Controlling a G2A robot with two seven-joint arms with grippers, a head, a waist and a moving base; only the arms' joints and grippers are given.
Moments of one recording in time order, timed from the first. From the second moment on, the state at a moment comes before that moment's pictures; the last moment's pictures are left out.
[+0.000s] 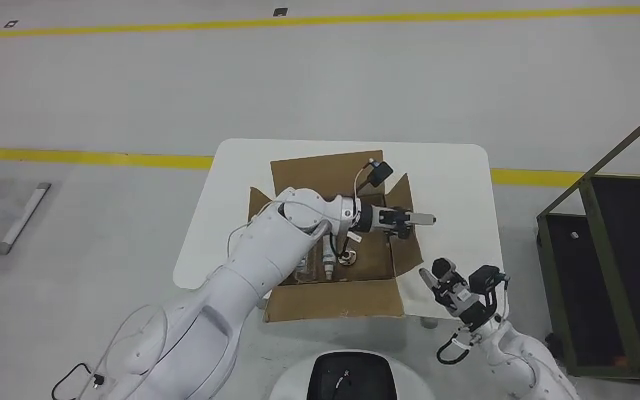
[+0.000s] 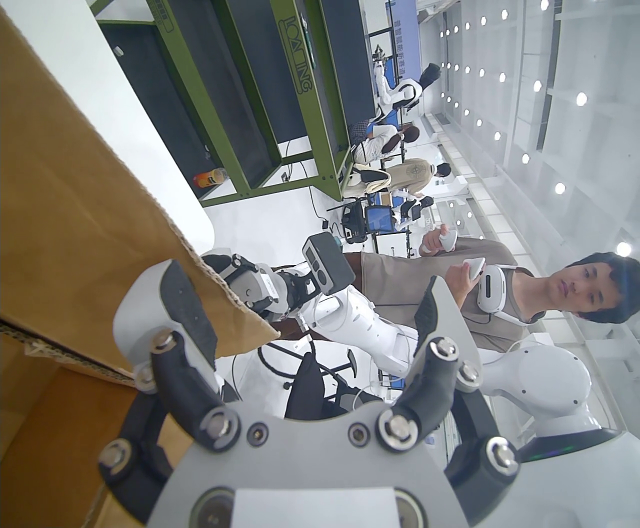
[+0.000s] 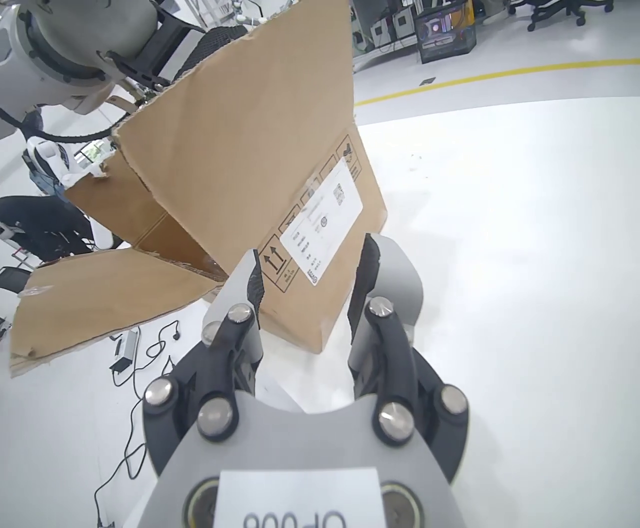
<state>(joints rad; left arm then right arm) 0.41 -1.63 -0.67 -0.62 -0.37 -0.48 -1.02 -1.59 -1.17 1.52 -1.47 -0.98 -0.65 -0.13</state>
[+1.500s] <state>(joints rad) 0.42 -1.64 -0.76 -0.59 -0.36 -0.52 -1.09 -1.53 -1.19 1.40 -1.46 -0.77 -0.58 -0.05</state>
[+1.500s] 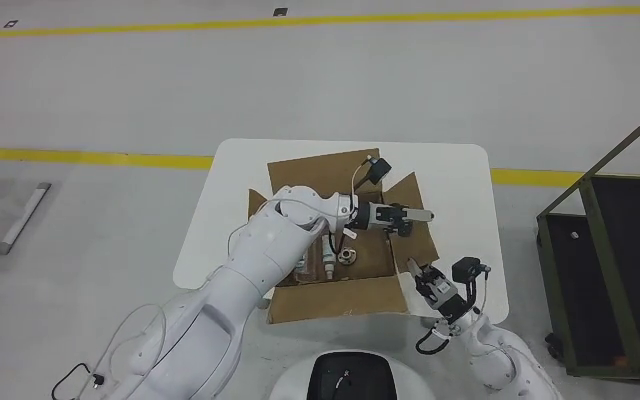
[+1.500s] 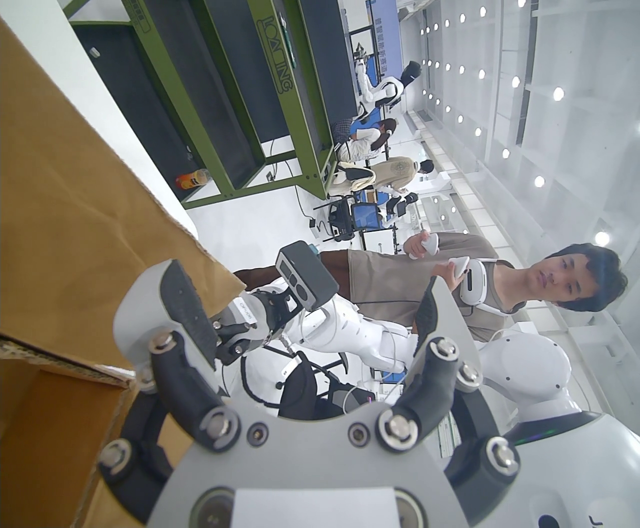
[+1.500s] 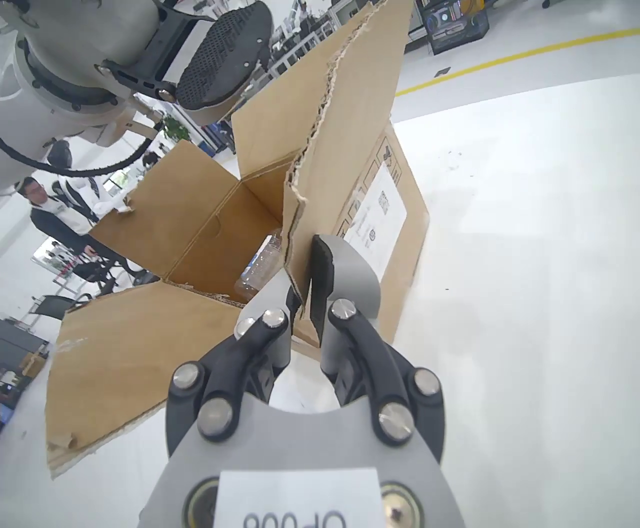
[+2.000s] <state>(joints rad) 0.44 -1.58 -0.86 -0.61 -0.28 -0.54 -1.07 -1.46 -1.20 1.35 -1.31 -0.21 -0.69 0.16</state>
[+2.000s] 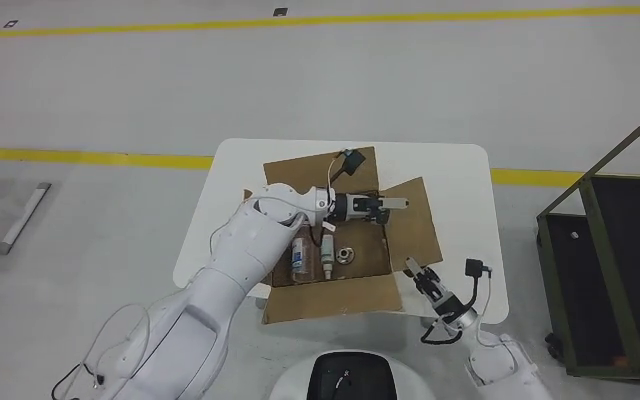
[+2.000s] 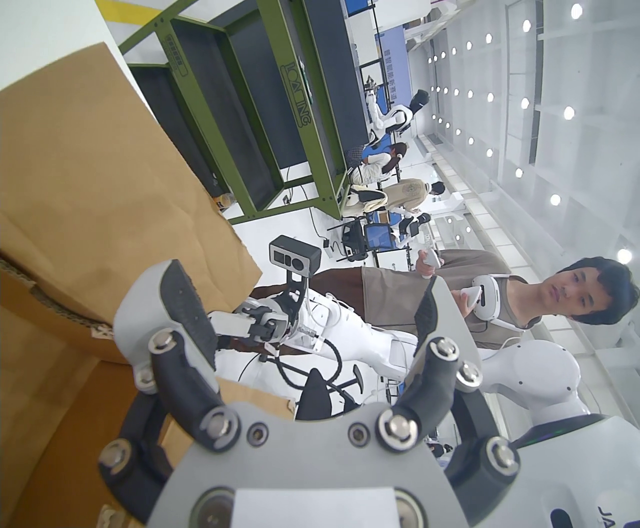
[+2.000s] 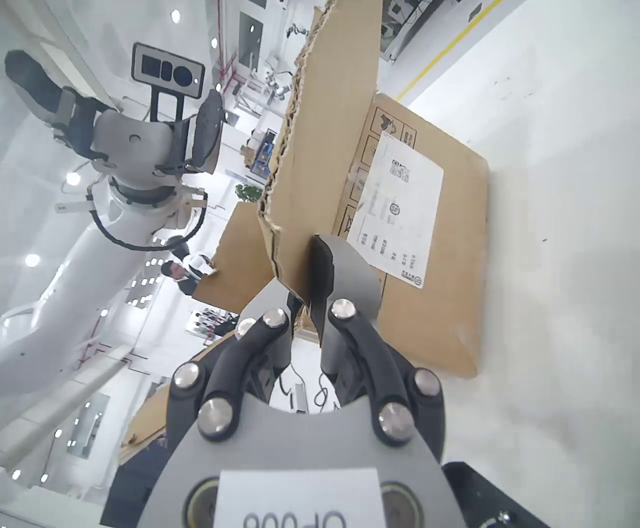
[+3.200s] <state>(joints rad) 0.61 -1.45 -1.04 -0.92 -0.17 -0.43 -1.06 -1.53 -1.24 1.30 -1.34 -0.10 -0.59 -0.01</state>
